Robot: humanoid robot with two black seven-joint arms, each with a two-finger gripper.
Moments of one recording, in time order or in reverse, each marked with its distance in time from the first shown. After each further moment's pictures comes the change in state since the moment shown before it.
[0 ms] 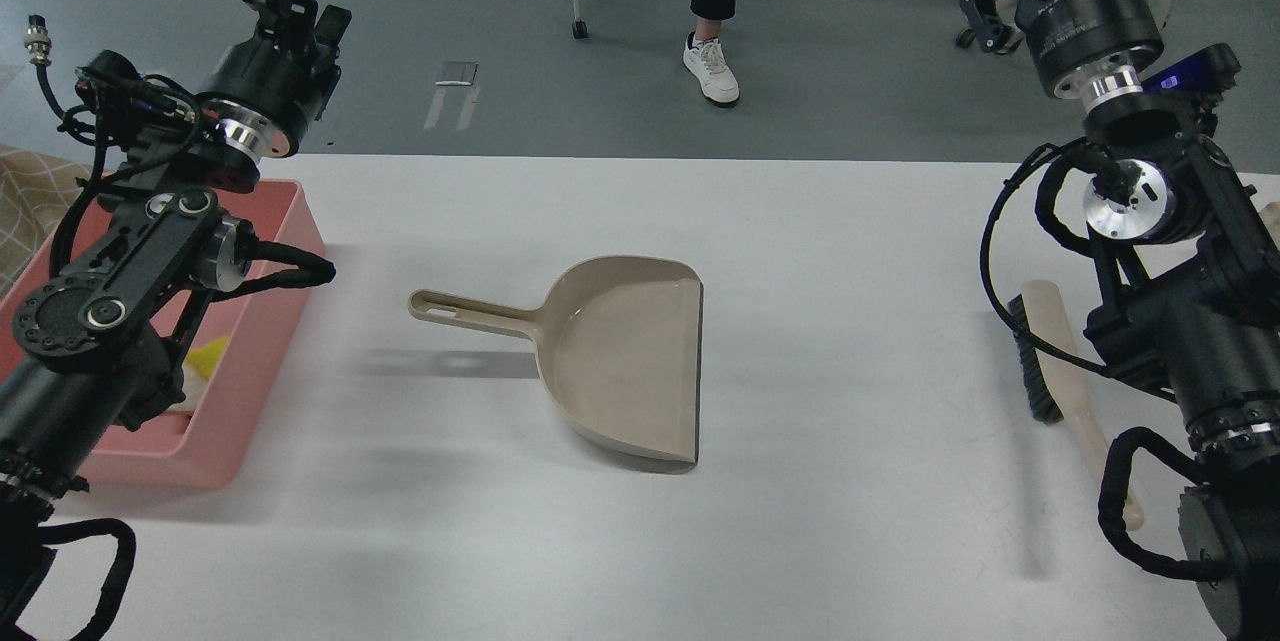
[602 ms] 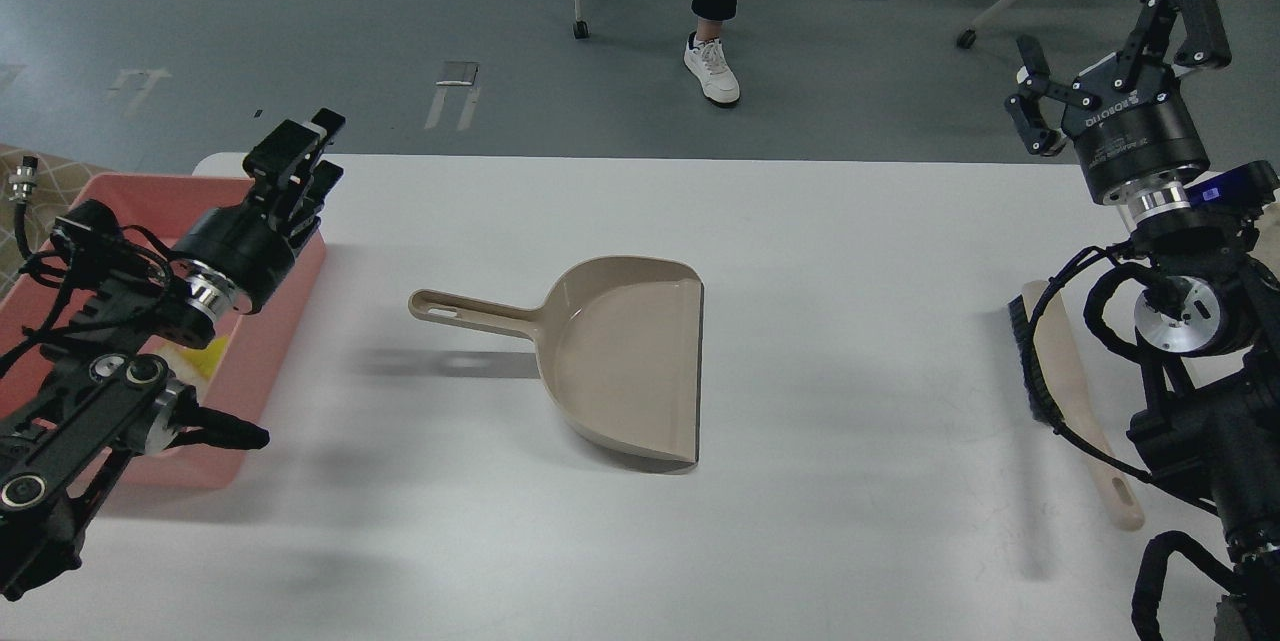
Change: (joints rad) left arm 0.418 0.217 -0.015 -0.388 0.041 -0.045 0.000; right arm -0.297 -0.082 0.106 0.158 -0.008 0.112 0.007
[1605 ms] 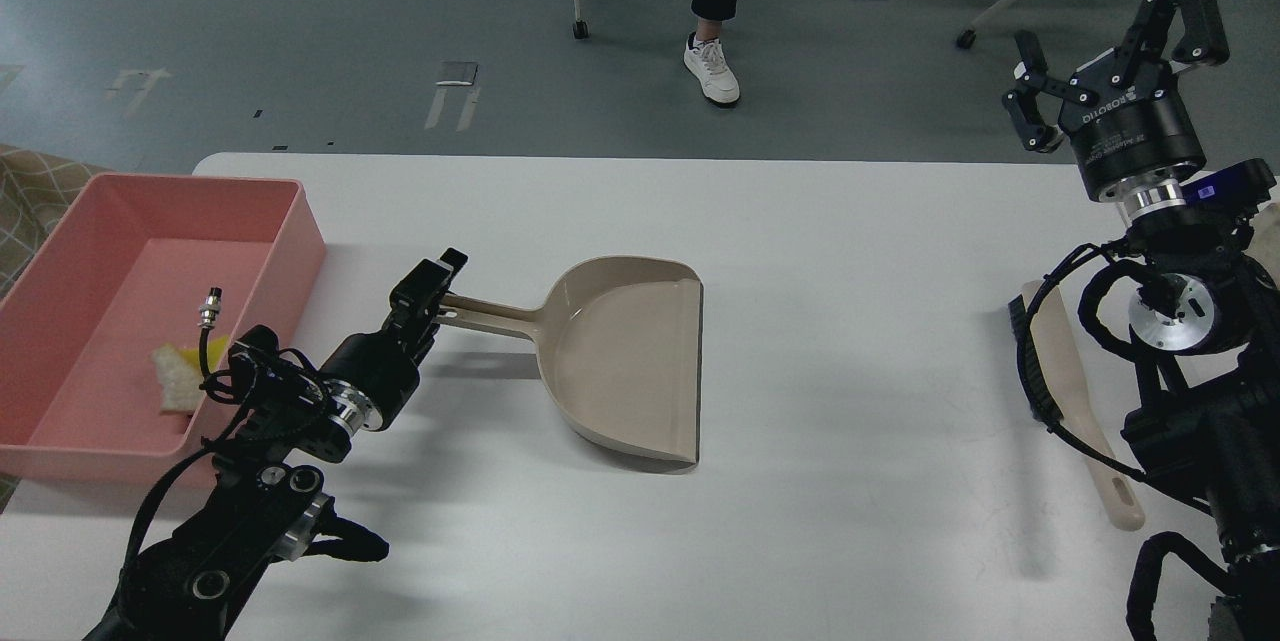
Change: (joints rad) left arm 0.154 -0.316 0.023 0.161 0.320 0.012 -0.027; right arm -0.033 0.010 -0.001 0.021 0.007 0.014 0.002
